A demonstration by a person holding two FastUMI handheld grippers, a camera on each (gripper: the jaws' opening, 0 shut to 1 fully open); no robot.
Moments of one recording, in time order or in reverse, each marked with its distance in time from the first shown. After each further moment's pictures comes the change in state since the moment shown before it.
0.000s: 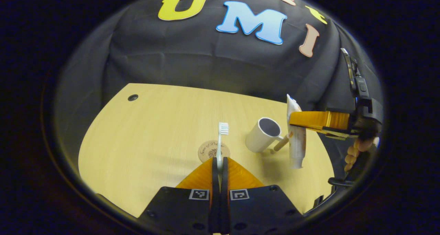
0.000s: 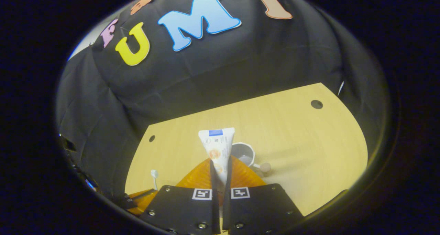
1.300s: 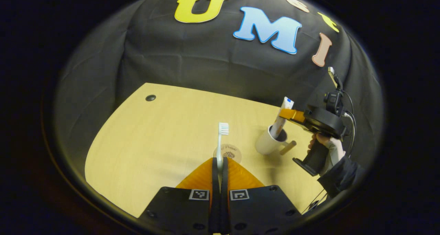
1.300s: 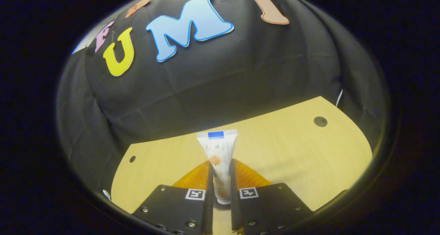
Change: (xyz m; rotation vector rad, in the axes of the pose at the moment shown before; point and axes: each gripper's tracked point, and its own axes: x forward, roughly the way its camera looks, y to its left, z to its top) left arm -0.029 0.030 0.017 -0.049 -0.005 0.060; right arm 0.081 -0.027 0.034 -0.013 -0.163 -0.092
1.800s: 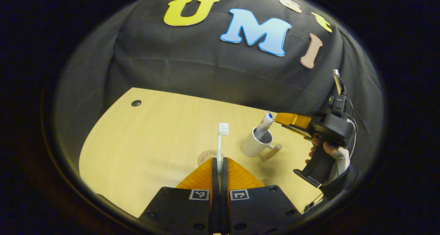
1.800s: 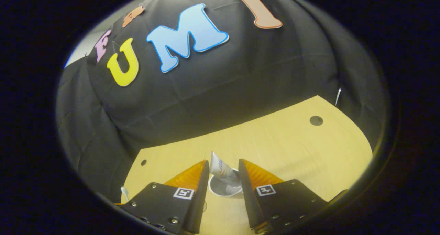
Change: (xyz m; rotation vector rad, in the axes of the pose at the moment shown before) left arm 0.017 -0.043 0.018 0.014 -0.044 -0.103; right arm -0.051 -0.001 0.026 0.061 -0.053 0.072
